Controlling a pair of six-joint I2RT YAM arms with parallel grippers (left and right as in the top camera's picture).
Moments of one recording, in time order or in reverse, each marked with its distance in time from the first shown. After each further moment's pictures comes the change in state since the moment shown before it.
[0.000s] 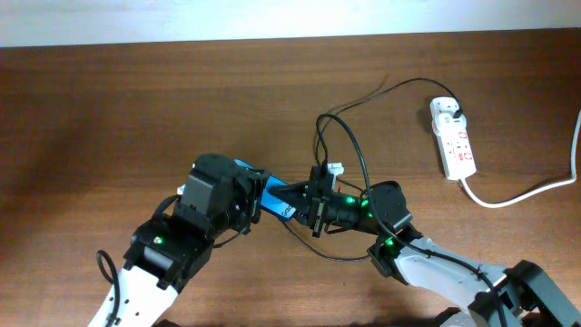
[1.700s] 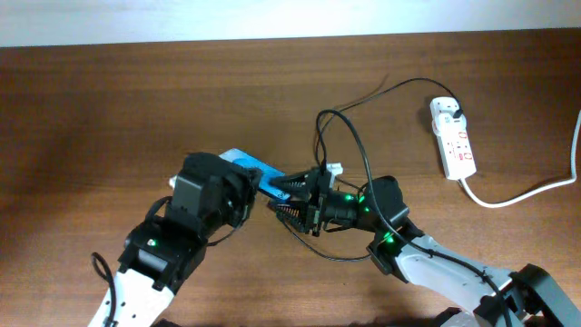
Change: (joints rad) left arm 0.047 -0.024 -0.030 0.072 -0.005 0.135; right arm -0.001 -0.019 0.029 -0.114 -0.010 0.000
